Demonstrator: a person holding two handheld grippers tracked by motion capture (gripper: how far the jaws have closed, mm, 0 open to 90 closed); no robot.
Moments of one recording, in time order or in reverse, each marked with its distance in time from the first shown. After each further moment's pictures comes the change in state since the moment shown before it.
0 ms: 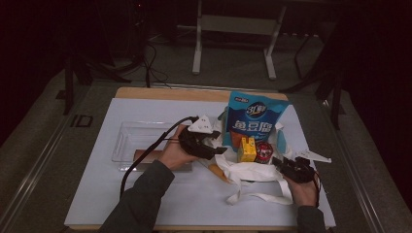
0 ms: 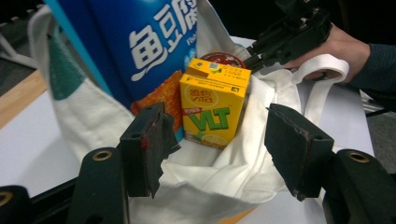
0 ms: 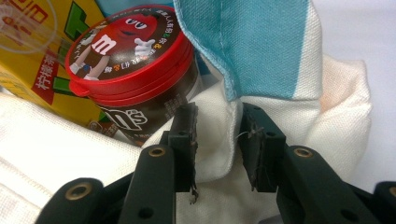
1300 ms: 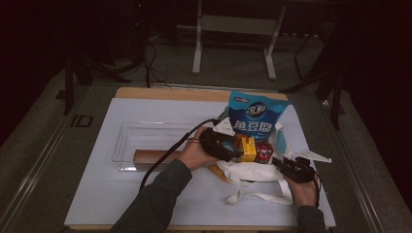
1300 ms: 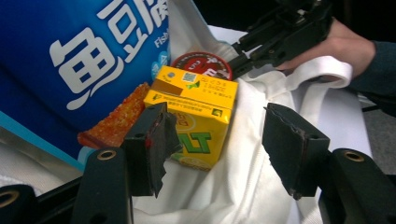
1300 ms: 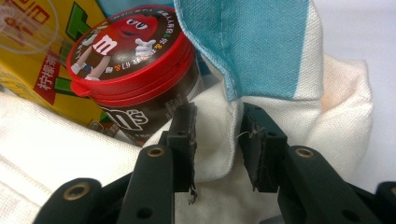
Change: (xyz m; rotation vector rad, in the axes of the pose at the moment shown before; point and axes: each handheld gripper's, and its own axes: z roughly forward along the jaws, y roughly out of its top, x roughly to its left) left arm -0.008 0.018 0.051 0.067 -0.055 -0.005; right arm -0.001 0.000 0.000 -0.003 0.008 0.002
